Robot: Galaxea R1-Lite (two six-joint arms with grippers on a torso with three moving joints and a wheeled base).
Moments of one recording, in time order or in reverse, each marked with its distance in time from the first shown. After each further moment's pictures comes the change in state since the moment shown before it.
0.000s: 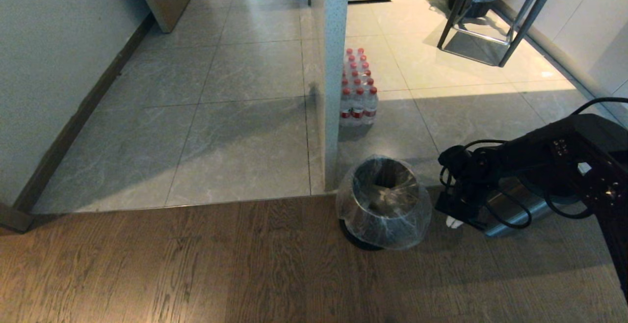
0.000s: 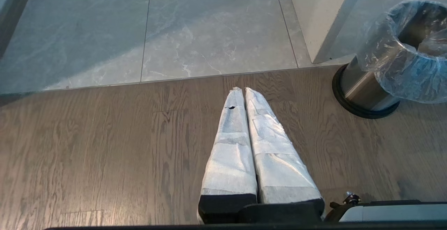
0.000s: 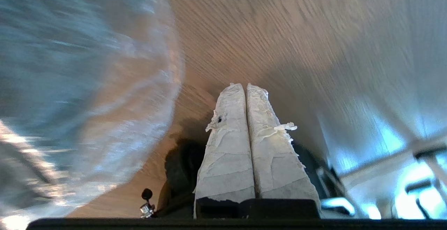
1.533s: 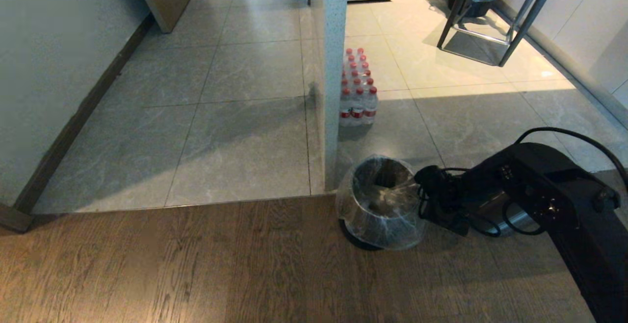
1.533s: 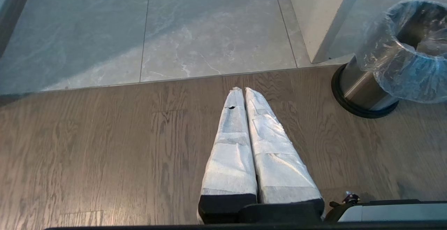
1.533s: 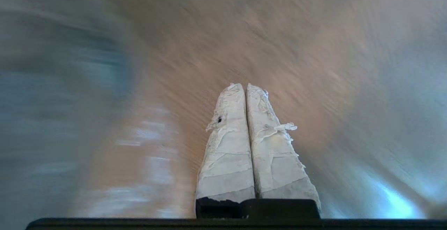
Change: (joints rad) left arm 0.000 0.000 0.000 0.000 0.000 0.000; right arm 0.074 0.209 -0.040 -0.300 -0.365 0.069
